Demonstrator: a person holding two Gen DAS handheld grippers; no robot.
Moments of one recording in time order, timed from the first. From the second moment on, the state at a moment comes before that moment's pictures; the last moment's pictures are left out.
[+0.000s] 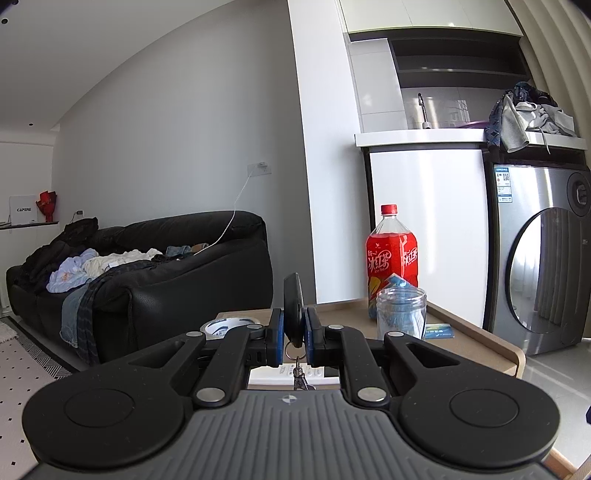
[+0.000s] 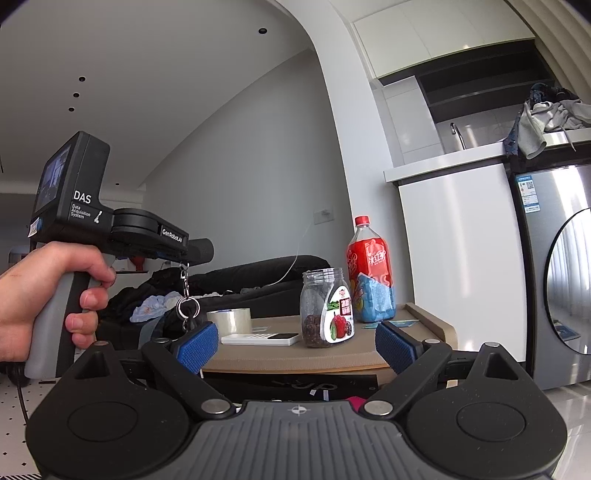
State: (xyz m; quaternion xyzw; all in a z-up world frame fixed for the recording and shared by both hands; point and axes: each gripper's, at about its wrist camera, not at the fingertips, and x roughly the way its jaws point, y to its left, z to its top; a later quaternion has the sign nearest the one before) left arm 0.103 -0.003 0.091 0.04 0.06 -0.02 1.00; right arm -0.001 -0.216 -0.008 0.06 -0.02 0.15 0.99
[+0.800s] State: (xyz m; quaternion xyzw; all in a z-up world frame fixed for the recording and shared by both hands) left arm 0.087 0.027 0.028 0.02 0.11 -0.01 0.99; right arm -0.013 -0.210 -0.007 0.04 -0.02 0.15 0.99
